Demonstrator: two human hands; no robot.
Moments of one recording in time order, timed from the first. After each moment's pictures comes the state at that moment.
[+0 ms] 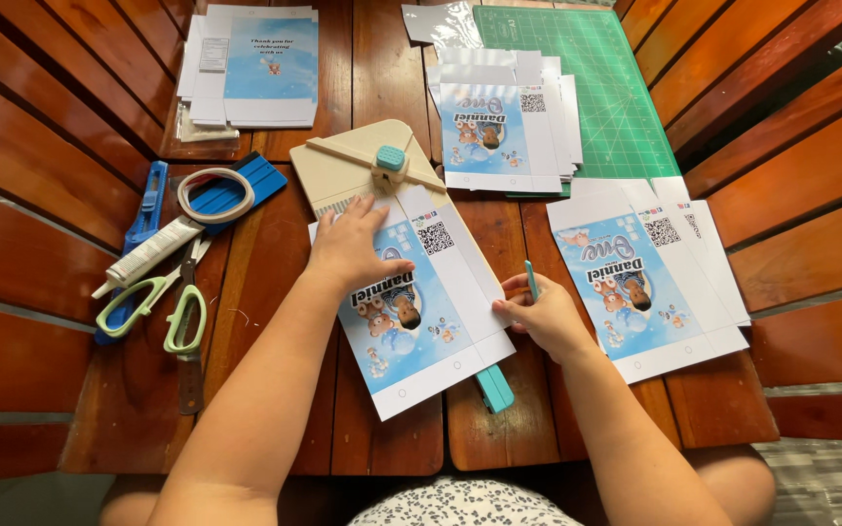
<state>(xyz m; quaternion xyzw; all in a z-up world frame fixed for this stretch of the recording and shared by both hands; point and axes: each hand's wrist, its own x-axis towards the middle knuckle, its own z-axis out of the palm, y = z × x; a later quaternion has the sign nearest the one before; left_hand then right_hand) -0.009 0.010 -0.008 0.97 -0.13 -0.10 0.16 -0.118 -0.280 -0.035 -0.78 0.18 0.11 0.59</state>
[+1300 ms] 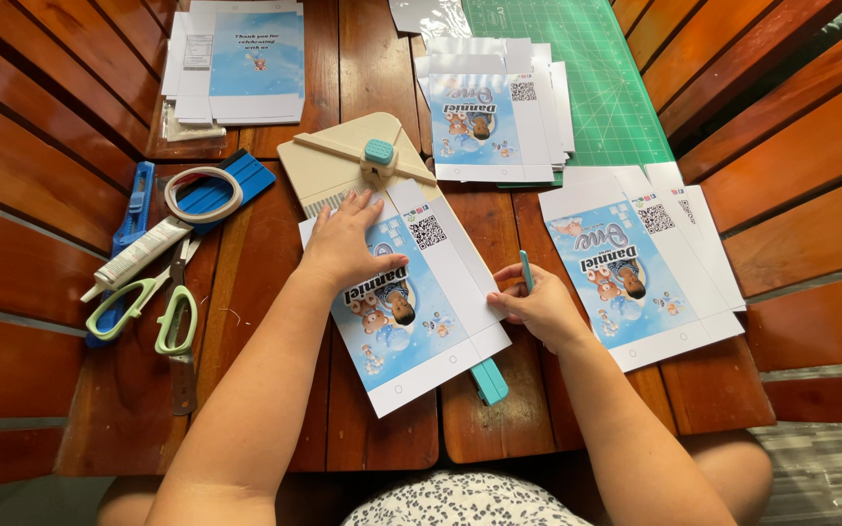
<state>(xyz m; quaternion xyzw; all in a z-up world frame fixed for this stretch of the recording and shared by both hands) -0.006 0.010 -0.024 0.97 -0.14 -0.08 0.18 -0.114 -0.290 -0.054 -0.75 0.17 0.10 0.63</state>
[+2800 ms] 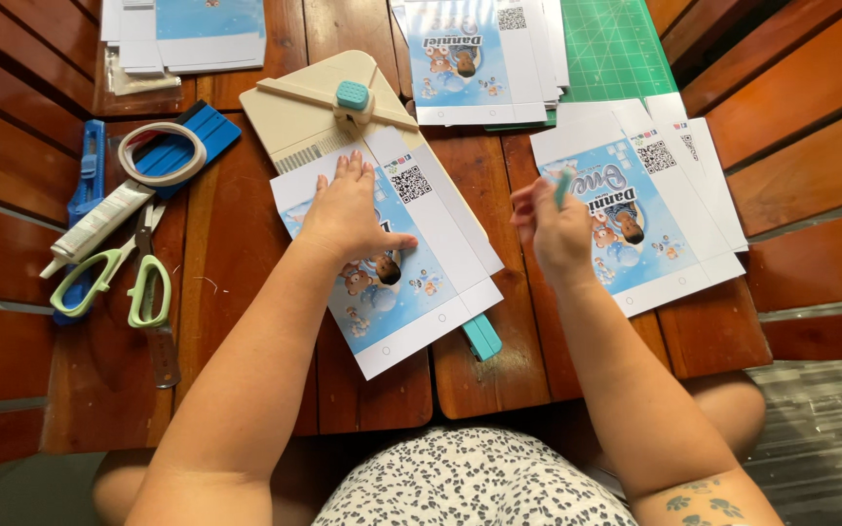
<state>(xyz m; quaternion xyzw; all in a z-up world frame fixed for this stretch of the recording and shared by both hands) -0.025 -0.023 -0.014 0.97 -0.17 -0.11 0.12 -0.096 -0.305 -0.059 -0.74 0.11 -0.09 0.66</state>
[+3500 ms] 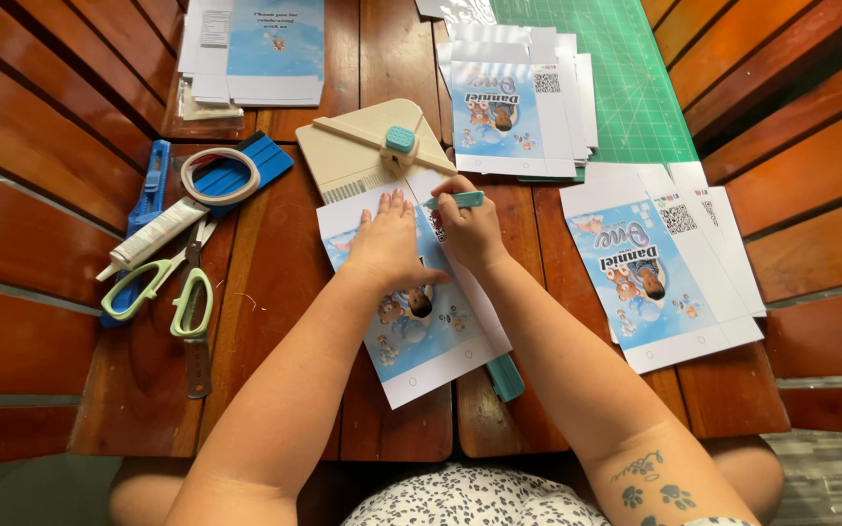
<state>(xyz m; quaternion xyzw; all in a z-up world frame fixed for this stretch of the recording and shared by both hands) -0.029 -0.023 0.008 0.97 -0.16 -0.14 0.13 0.004 -0.180 -0.064 -0.85 0.03 -0.07 0.53</state>
